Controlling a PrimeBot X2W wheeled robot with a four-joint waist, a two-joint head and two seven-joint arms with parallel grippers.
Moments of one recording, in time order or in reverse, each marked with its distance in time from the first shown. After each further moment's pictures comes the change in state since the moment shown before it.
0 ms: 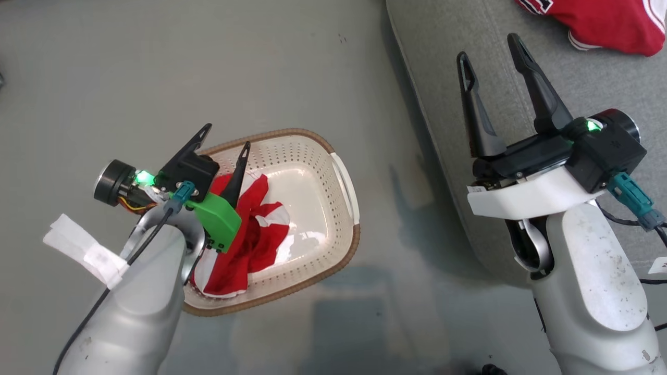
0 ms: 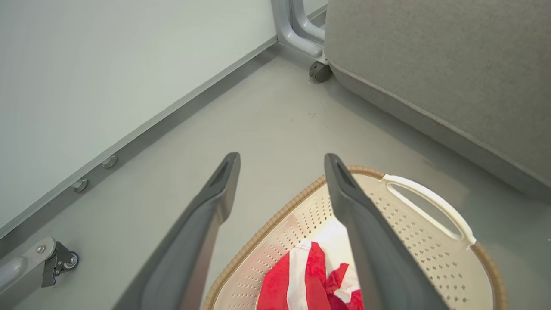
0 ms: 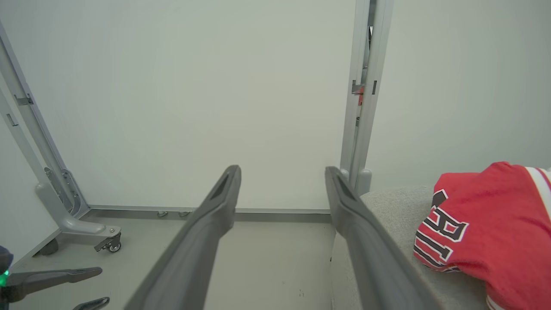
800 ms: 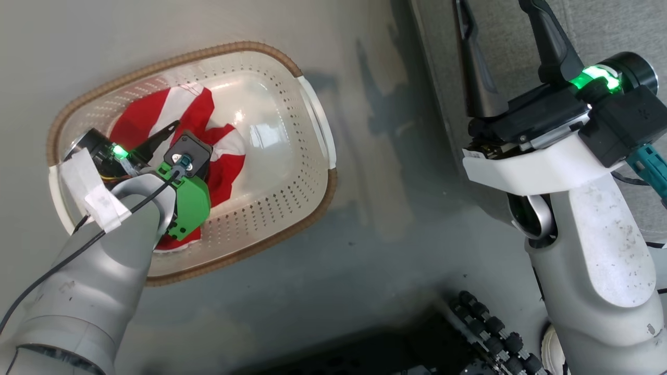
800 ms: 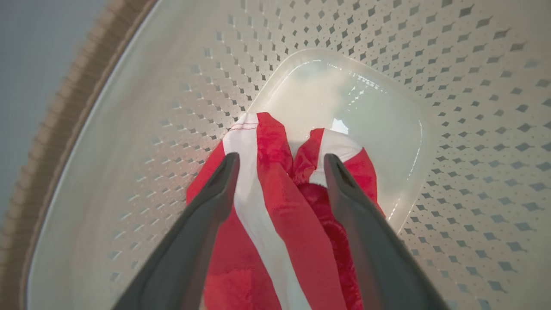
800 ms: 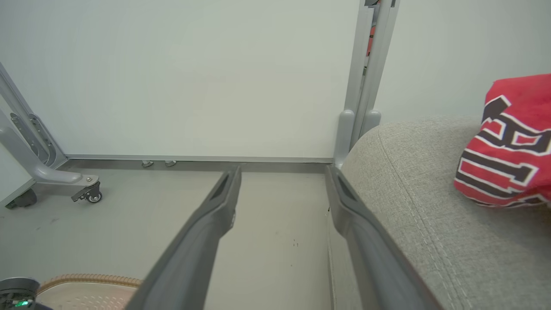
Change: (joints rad) left arm -0.289 0.040 -0.291 0.456 0.036 0.000 0.010; right arm -0.124 0.001 0.036 -0.069 -0.002 0.000 0.000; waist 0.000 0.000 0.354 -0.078
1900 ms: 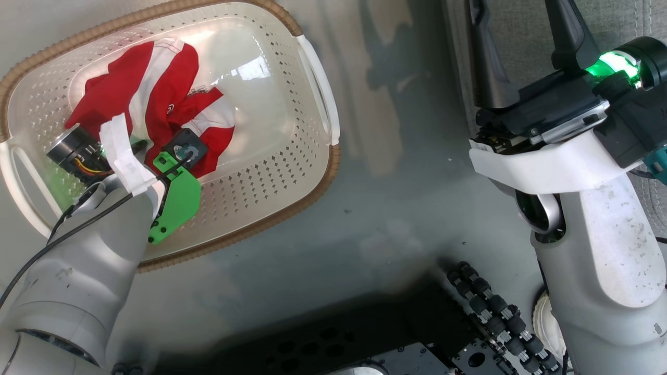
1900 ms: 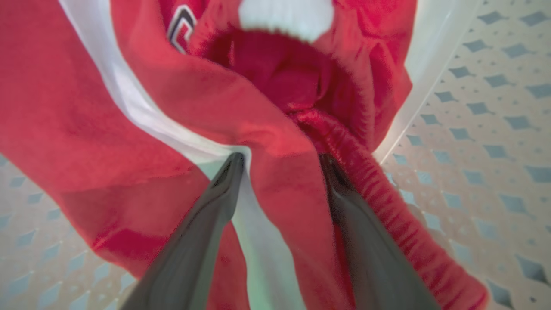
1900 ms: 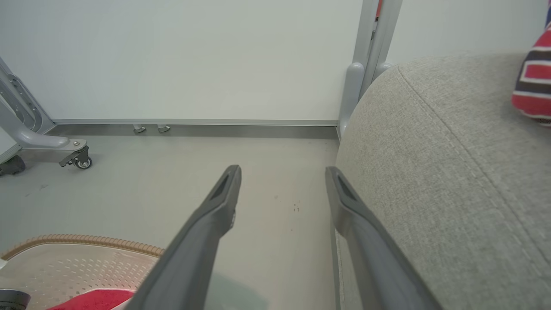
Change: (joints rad) left arm -0.068 0.006 -0.143 0.074 0.019 0.002 0.343; right arm -0.018 0.001 -0.010 -0.051 -0.022 0.000 0.000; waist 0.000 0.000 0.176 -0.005
